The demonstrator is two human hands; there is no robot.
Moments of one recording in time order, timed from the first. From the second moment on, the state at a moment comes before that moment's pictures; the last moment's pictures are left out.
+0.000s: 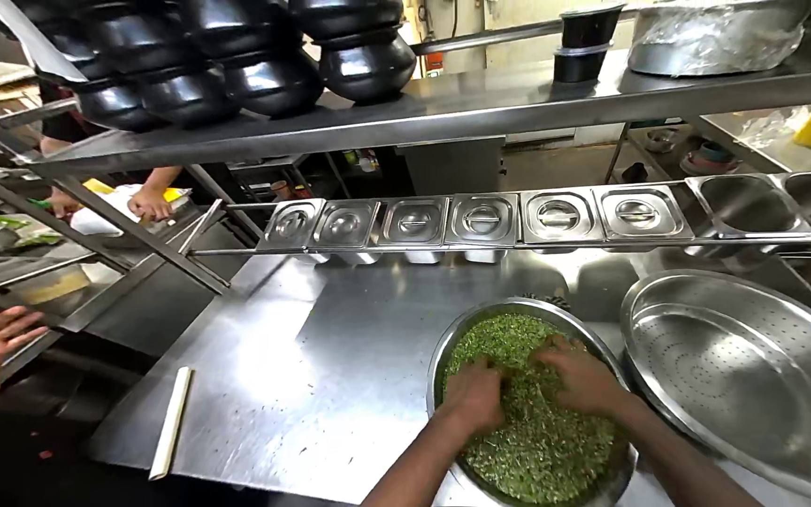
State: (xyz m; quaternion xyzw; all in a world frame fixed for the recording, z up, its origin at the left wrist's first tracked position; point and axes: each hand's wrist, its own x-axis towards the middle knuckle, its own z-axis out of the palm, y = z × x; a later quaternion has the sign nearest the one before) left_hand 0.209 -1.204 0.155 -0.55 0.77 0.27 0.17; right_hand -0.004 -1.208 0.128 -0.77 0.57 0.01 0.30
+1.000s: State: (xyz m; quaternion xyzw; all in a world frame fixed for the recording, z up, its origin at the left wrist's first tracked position) left_hand 0.202 -1.166 0.129 -0.49 0.79 0.29 0.23; right_hand 0.024 -1.153 0.103 -0.76 0.52 0.21 0.33
